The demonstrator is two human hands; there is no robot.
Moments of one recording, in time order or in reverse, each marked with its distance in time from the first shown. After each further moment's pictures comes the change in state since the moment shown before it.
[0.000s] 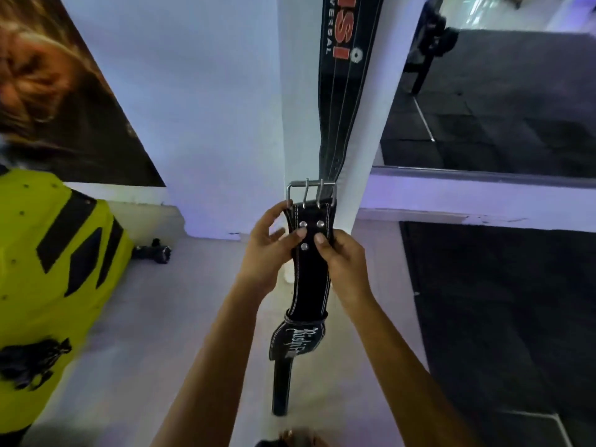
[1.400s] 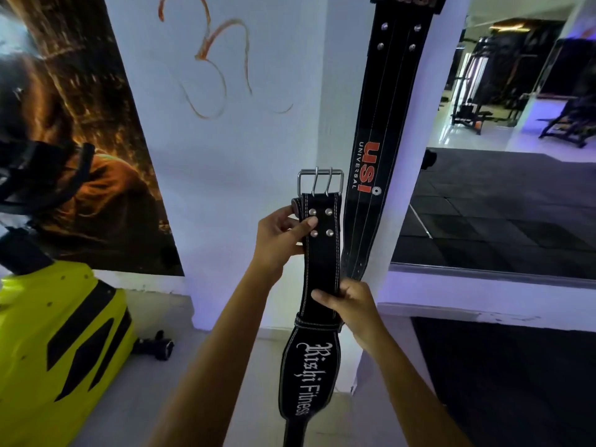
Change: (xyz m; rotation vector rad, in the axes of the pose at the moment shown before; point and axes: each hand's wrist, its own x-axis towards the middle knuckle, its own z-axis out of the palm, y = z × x) left_hand 0.075 0.173 -0.031 0.022 -0.056 0.324; right_hand 0.044 -0.096 0.060 -0.082 -0.202 -0.122
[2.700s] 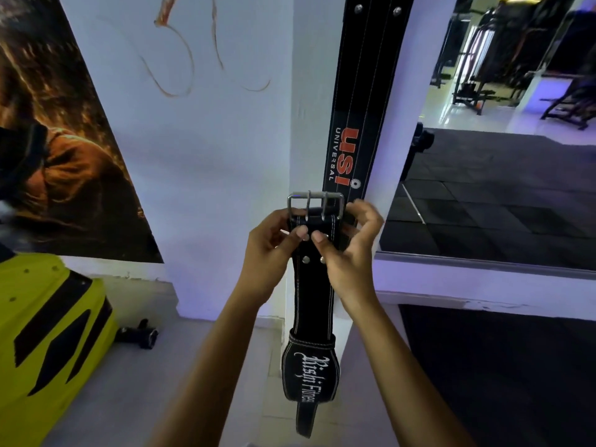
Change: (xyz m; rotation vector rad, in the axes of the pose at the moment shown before) left_hand 0.006 -0.028 0.048 0.084 -0.074 0.179; right_hand 0.065 -0.038 -0.041 -0.018 0.335 -0.458
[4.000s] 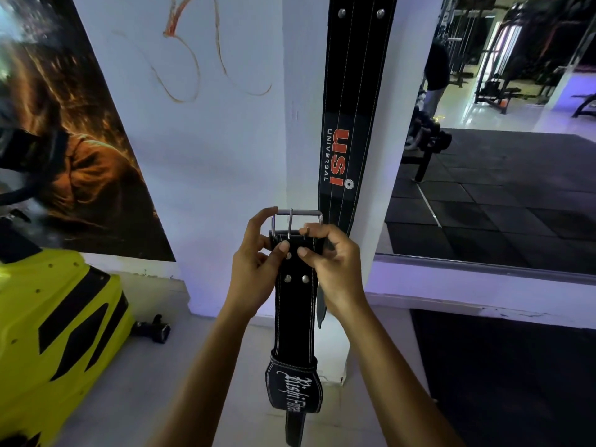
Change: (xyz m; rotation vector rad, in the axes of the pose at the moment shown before) left_hand -0.026 -0.002 0.014 0.351 0.157 -0.042; right_hand -0.009 -0.014 -0.019 0.214 -0.177 0.331
